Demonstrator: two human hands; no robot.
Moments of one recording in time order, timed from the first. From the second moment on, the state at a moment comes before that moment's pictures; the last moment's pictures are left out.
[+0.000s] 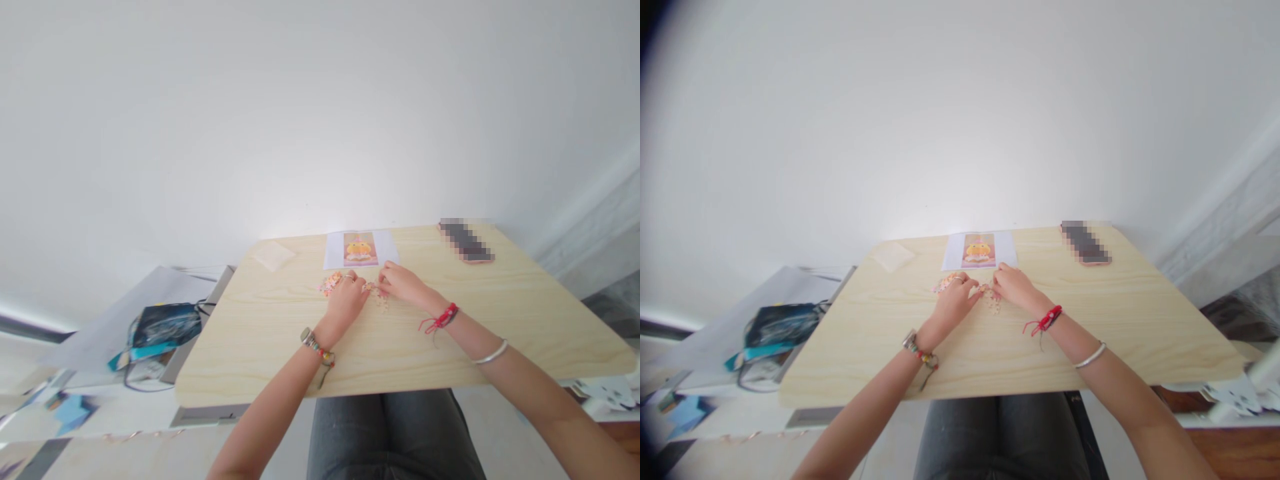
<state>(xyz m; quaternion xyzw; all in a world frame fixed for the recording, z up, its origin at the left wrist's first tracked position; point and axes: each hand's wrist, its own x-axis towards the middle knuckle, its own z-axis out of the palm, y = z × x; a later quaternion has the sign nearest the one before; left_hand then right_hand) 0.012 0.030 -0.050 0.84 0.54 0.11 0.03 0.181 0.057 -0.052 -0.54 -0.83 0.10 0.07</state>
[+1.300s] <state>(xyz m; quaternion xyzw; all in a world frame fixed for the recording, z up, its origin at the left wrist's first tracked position) 0.028 0.028 -0.045 0.87 0.44 0.21 0.03 0.209 0.013 -0.049 -0.48 -0.81 0.12 0.30</state>
